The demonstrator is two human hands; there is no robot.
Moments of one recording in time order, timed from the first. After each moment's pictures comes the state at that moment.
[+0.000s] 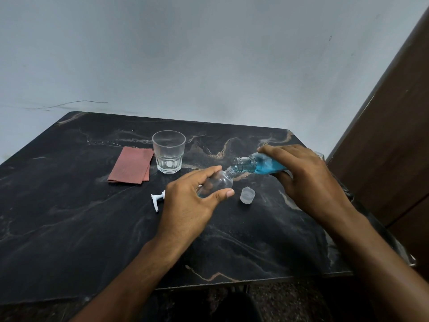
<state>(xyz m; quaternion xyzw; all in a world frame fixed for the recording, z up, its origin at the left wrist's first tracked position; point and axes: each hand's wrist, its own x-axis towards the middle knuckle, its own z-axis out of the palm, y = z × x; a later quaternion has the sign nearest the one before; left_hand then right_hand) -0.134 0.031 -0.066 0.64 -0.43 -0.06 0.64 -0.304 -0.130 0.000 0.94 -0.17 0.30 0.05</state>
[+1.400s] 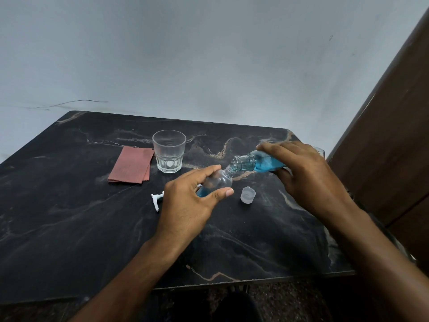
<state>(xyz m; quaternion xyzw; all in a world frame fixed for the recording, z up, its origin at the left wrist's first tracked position) -0.131 0.032 -0.069 0.63 -0.42 -0.08 0.65 -0.301 -0.124 0.007 0.94 -0.16 0.30 0.07</state>
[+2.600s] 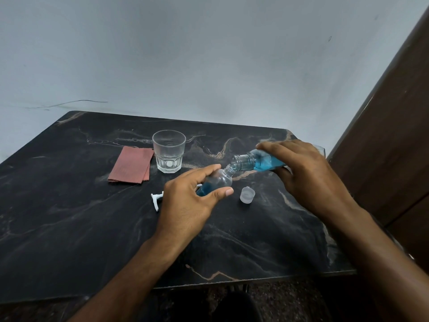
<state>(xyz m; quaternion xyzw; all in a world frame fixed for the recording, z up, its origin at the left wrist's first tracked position) -0.131 0.033 -0.067 0.63 -0.42 -0.09 0.65 -0.302 -0.123 0.011 0.94 -0.16 0.30 0.07</state>
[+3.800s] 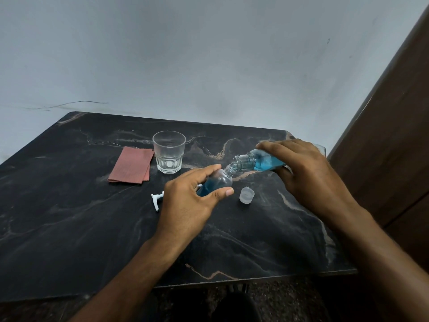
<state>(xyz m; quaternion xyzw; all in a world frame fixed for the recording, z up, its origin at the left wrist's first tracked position) -0.134 0.034 -0.064 0.62 -0.42 -0.08 0.66 -0.303 -0.118 0.016 0.94 -0.16 0.29 0.08</state>
